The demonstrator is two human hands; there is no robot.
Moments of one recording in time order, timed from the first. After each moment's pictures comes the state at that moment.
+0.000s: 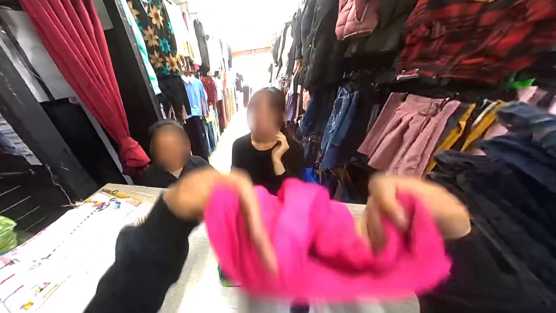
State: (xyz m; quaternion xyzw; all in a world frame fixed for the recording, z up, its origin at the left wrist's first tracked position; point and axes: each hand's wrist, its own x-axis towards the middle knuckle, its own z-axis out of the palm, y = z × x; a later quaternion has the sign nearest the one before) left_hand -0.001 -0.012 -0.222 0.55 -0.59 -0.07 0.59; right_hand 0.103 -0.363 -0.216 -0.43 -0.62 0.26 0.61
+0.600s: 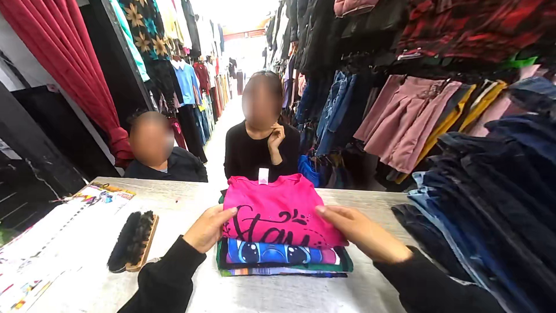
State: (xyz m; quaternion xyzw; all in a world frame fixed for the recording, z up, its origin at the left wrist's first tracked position) left_hand -0.022 -0.032 -0.323 0.60 0.07 -0.02 0.79; right_hand 0.092 -0.343 -0.318 -0.80 -0.19 0.15 0.55
